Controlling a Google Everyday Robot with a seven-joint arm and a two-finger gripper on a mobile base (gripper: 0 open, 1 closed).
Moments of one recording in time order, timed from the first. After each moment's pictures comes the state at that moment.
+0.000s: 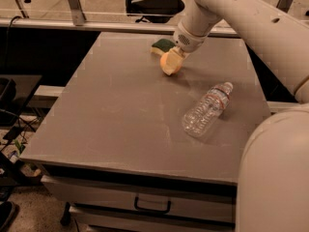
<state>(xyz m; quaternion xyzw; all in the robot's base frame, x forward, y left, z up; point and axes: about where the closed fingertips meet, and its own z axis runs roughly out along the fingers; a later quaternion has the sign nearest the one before) 0.708 -0.077 0.857 -0.46 0.86 0.05 0.20</state>
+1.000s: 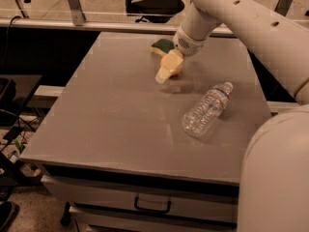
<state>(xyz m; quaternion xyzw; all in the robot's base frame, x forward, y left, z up) 0.706 -0.074 0.847 -0.46 0.86 0.06 0.20</state>
